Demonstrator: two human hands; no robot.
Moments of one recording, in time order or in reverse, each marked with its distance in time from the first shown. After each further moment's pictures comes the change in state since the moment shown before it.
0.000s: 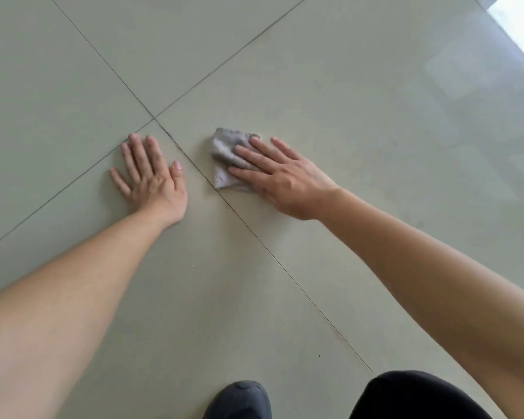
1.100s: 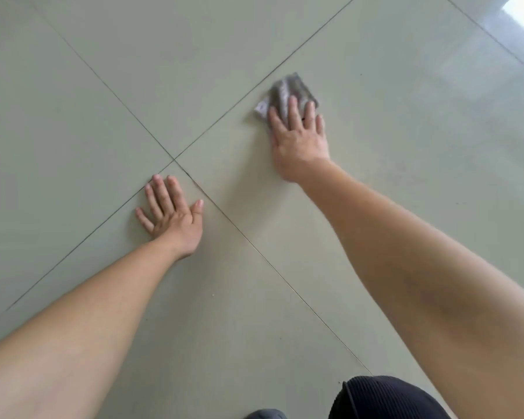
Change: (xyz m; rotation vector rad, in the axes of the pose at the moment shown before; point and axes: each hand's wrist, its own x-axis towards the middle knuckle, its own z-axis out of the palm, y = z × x) left_hand 0.005 0.000 -0.014 0.020 -0.208 -0.011; right_hand 0.082 0.037 -0.047 0.118 0.006 0.688
